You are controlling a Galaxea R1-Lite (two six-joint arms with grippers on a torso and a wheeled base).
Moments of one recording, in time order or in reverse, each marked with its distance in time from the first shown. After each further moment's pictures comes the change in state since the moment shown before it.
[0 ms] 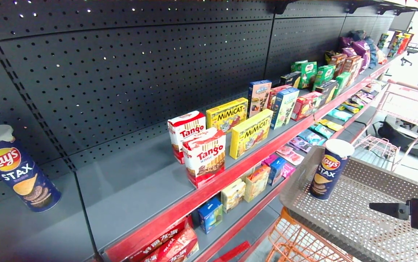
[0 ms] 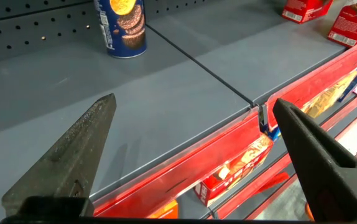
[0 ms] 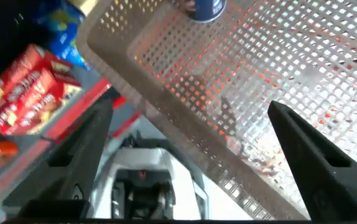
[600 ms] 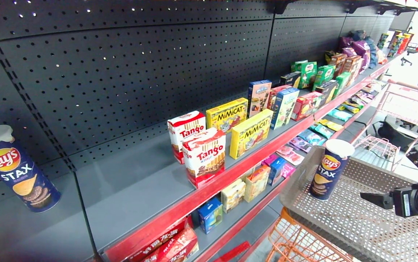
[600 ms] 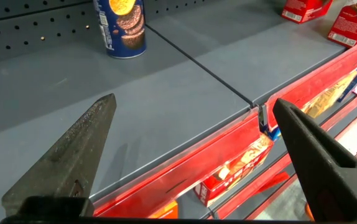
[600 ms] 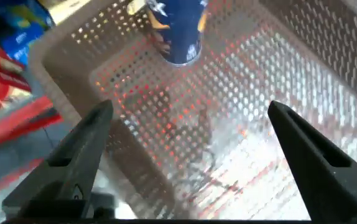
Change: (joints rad) left arm 0.000 0.000 0.000 0.000 0.000 0.000; right arm -0.044 0.185 0.014 -0.290 0.018 -0.267
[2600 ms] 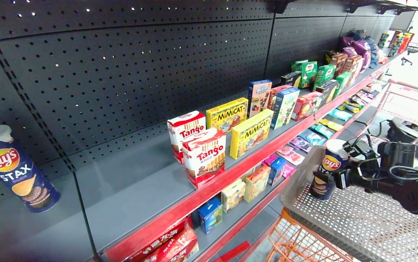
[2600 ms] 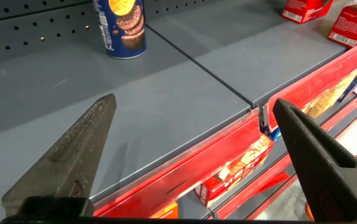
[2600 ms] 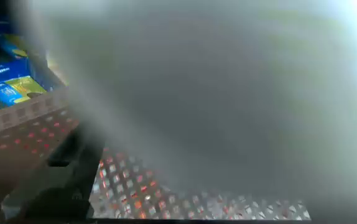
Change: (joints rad) left arm -0.001 0.000 0.000 0.000 0.000 0.000; right arm 0.085 0.574 -0.241 -0.517 0.124 -0.105
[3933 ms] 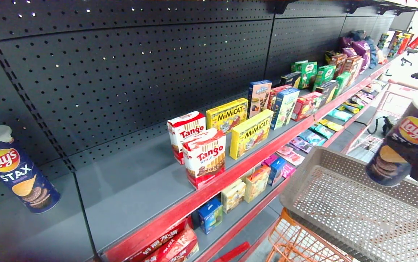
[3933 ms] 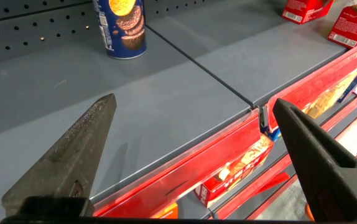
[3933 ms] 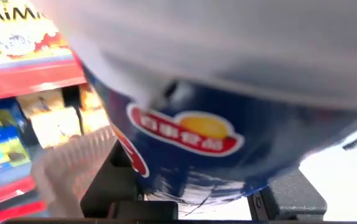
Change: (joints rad) left arm 0.000 0.000 0.000 0.000 0.000 0.000; right arm 0.105 -0.830 0.266 0.180 -0.333 -0.003
